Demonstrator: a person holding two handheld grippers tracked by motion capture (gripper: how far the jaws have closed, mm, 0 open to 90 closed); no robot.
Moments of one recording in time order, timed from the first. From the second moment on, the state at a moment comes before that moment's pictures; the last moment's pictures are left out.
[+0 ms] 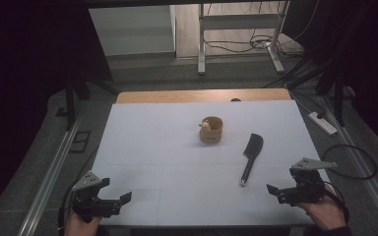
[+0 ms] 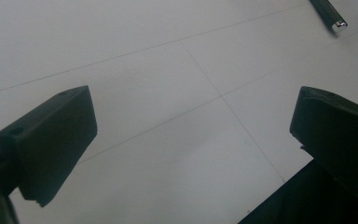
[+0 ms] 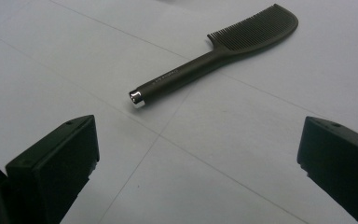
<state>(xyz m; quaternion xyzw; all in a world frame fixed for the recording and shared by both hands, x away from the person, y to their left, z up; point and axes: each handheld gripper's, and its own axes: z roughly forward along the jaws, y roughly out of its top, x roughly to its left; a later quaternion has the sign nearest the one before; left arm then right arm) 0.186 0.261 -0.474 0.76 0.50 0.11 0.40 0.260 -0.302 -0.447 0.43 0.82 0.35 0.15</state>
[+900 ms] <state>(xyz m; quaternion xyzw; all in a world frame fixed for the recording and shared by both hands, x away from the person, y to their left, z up) 0.187 0.260 -0.474 0.76 0.50 0.11 0.40 0.287 -0.276 -0.453 0.41 0.84 0.33 0.13</state>
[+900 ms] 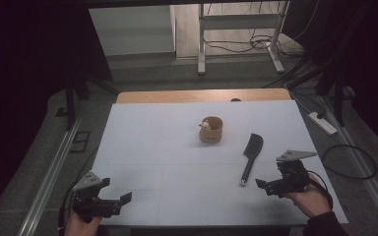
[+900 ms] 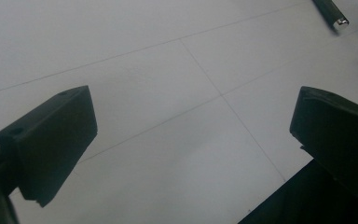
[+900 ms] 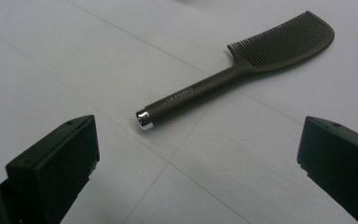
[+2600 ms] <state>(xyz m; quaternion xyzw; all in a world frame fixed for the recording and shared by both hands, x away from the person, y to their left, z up) 0.187 0.262 -0.475 0.75 0.50 0.11 0.41 0.339 -0.210 -0.465 0.39 0.88 0.25 0.09</state>
